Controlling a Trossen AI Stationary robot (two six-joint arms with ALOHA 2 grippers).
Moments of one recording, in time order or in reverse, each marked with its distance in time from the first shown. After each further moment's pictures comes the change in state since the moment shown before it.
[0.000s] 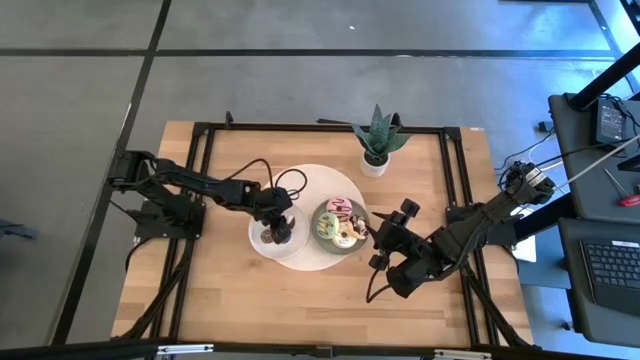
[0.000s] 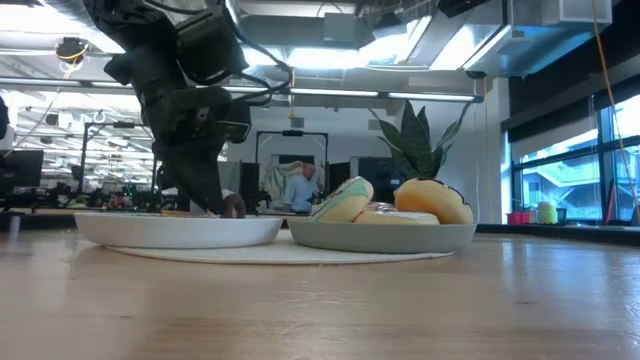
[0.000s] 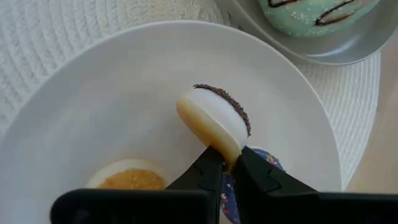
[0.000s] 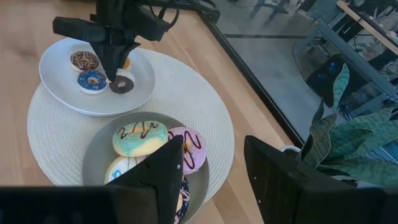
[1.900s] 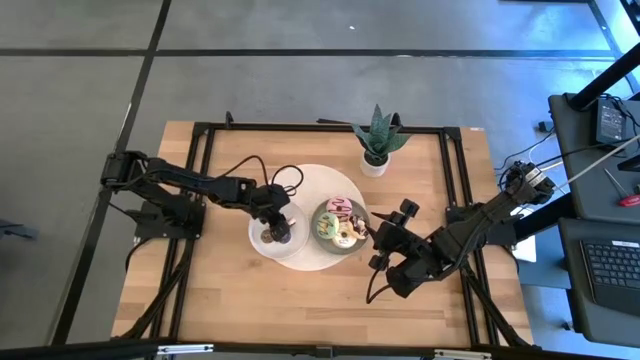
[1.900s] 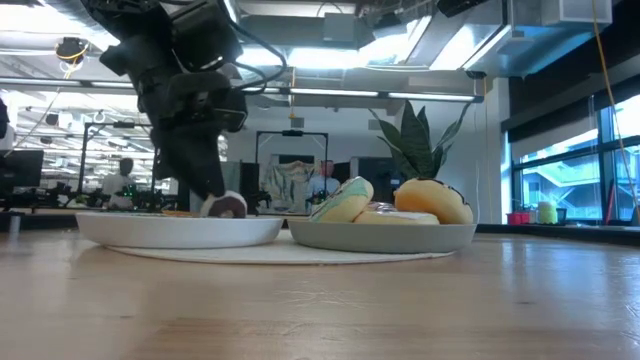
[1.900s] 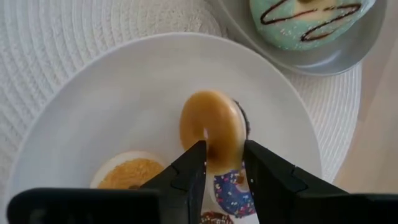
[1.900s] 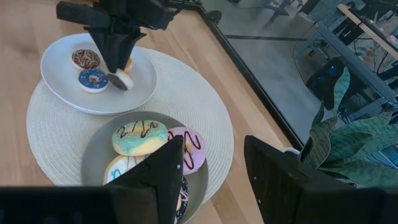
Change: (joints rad) left arm 0.007 -0.068 0.000 -0.038 -0.006 -0.026; right arm -0.001 0.001 0.000 0.009 -0.002 -0.026
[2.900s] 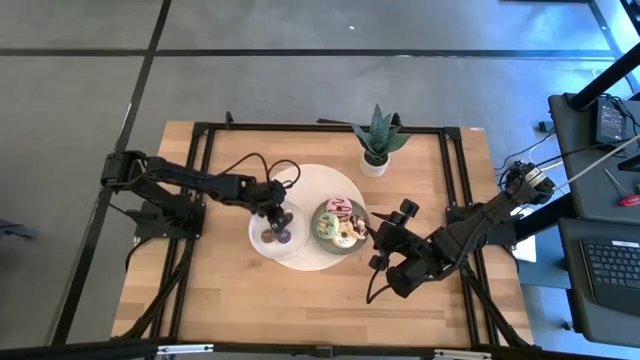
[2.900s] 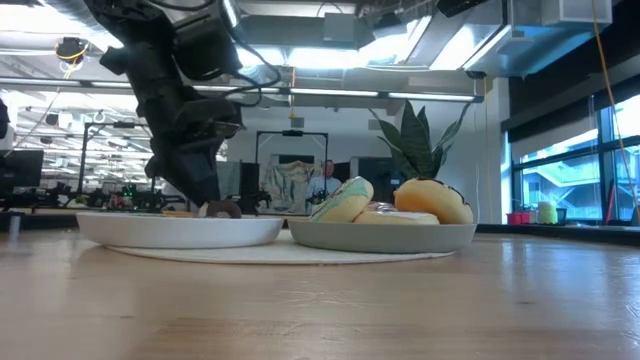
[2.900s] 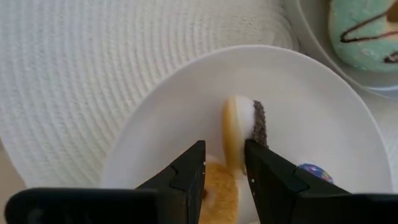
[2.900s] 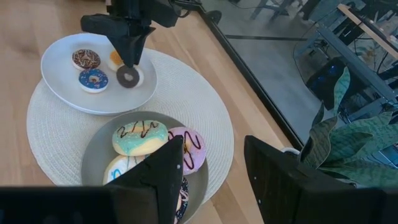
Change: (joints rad) left arm 0.039 0.000 0.000 -0.080 -0.134 -0.031; right arm 0.000 0.000 0.000 0.000 0.000 0.000
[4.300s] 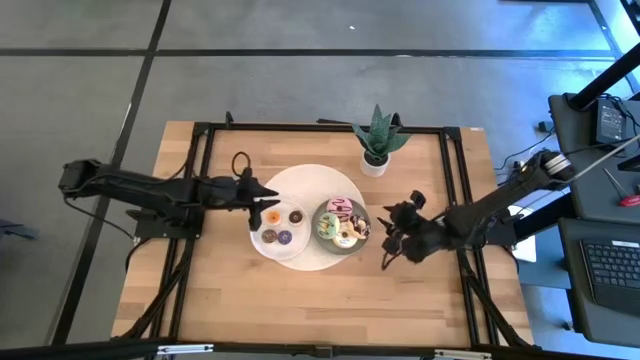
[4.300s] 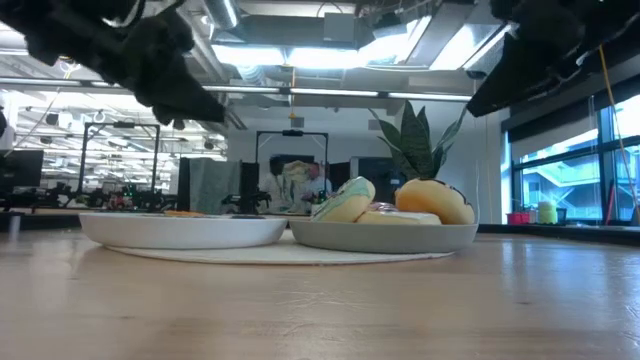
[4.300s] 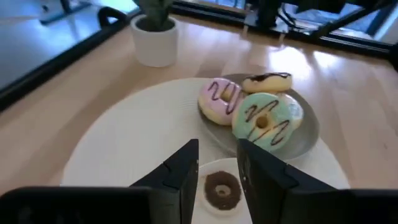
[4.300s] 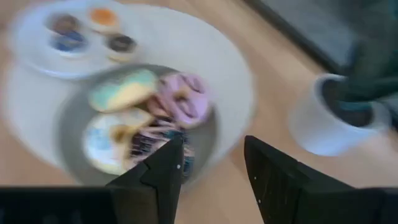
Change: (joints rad) left arm -0.077 -0.537 -0.306 0.425 -0.186 0.443; right arm -0.119 -0.299 -0.550 0.413 -0.170 0.041
